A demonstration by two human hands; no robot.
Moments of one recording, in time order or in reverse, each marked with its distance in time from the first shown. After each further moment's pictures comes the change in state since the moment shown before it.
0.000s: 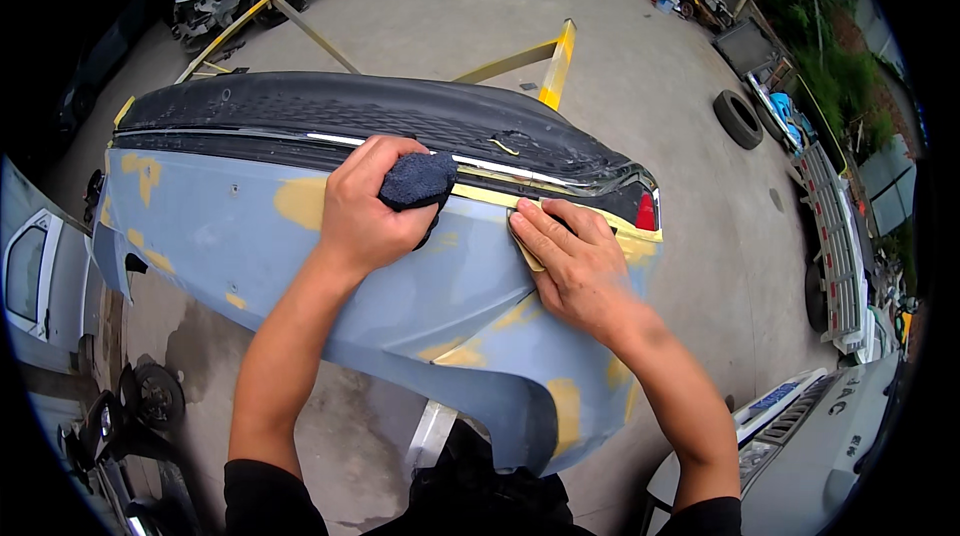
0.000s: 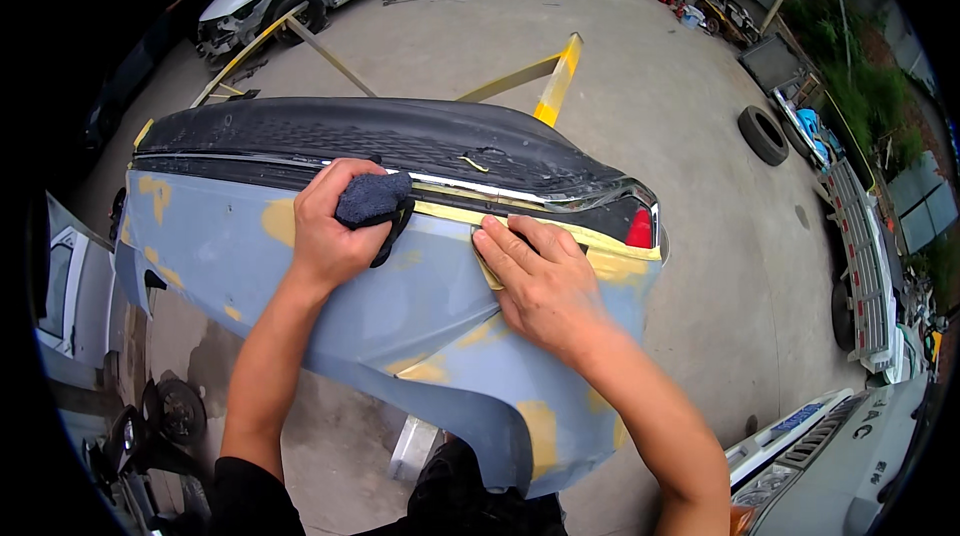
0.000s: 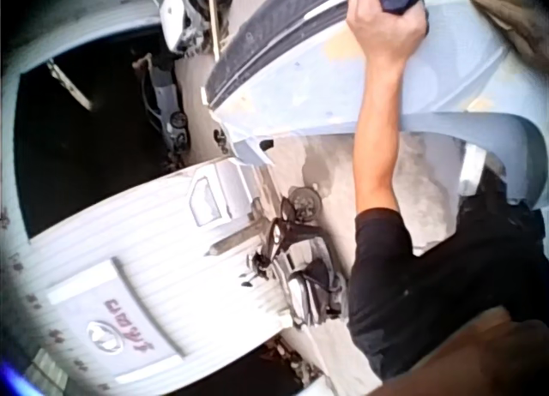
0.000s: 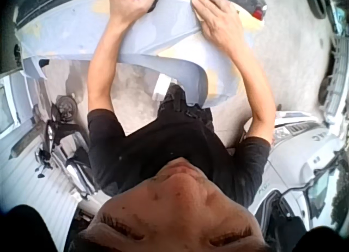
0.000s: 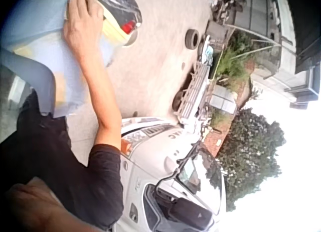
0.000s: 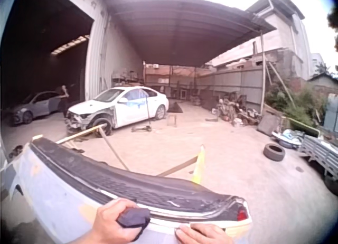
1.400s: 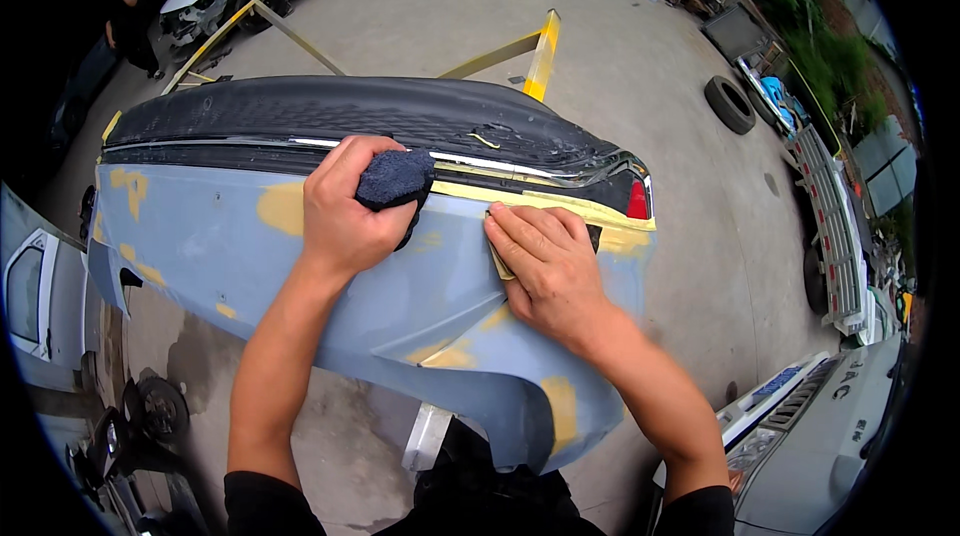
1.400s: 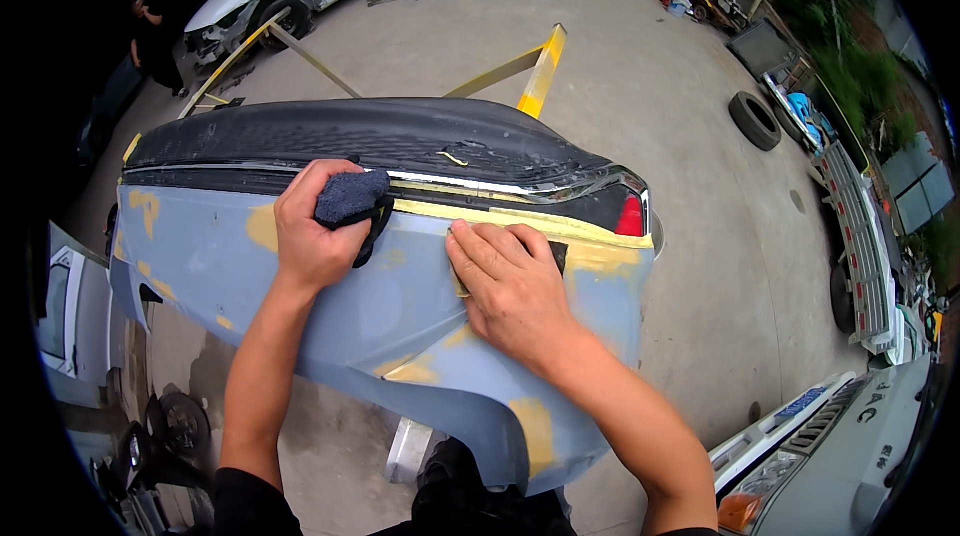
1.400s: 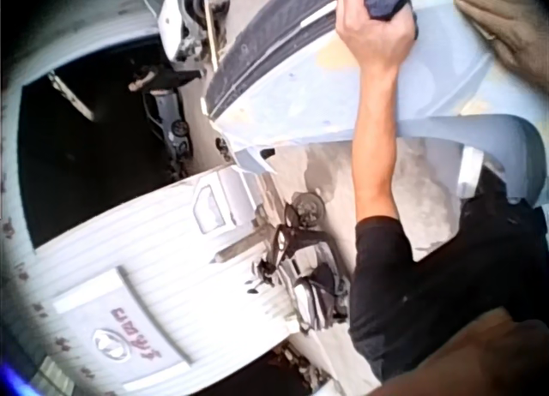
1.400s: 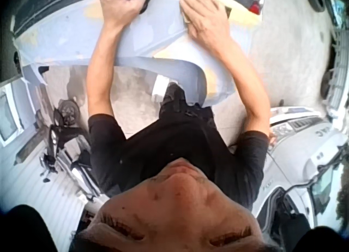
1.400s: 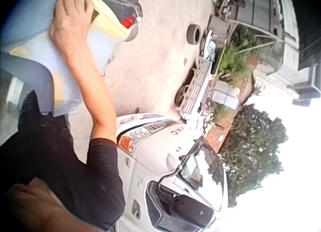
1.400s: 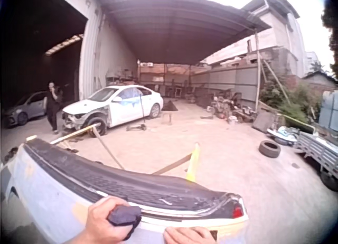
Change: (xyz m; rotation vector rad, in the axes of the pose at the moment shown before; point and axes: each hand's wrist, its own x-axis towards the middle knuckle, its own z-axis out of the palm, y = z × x) left_hand 0.000 0.003 0.009 0.001 -0.016 -0.018; right_hand 0.001 -0.022 -0.001 0.101 0.056 0.102
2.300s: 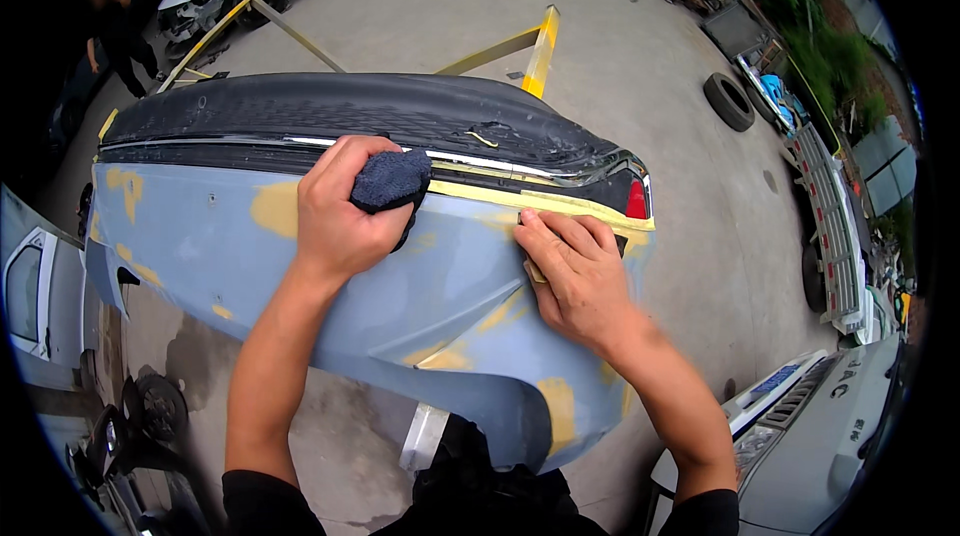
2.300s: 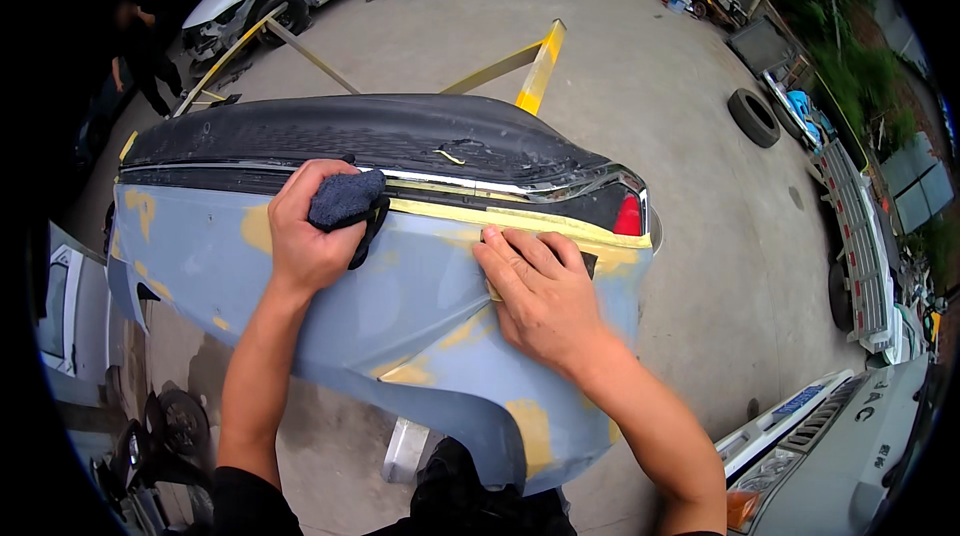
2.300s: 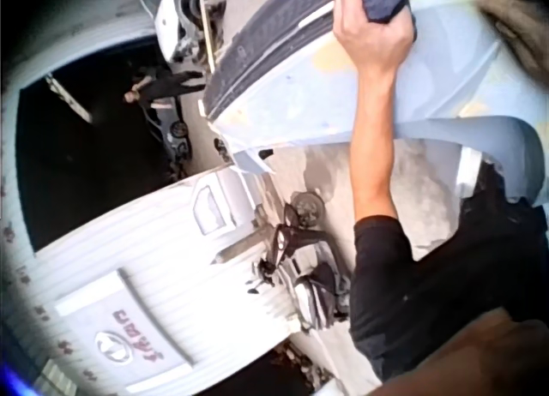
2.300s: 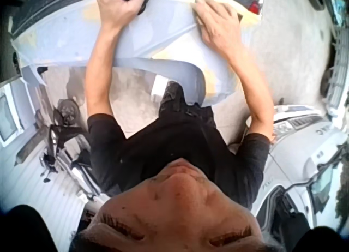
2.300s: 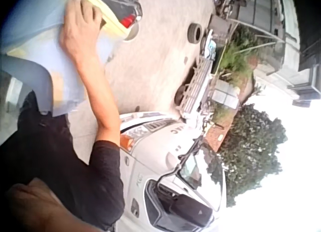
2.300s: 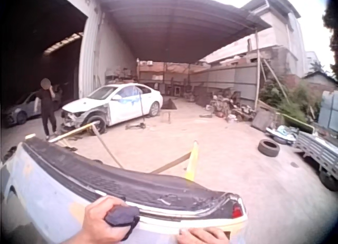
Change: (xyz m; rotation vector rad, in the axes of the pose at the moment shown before) left_hand -0.002 -0.003 -0.003 0.003 0.007 0.013; right_hand -0.020 0.021 -0.008 -0.066 -0.020 -0.037
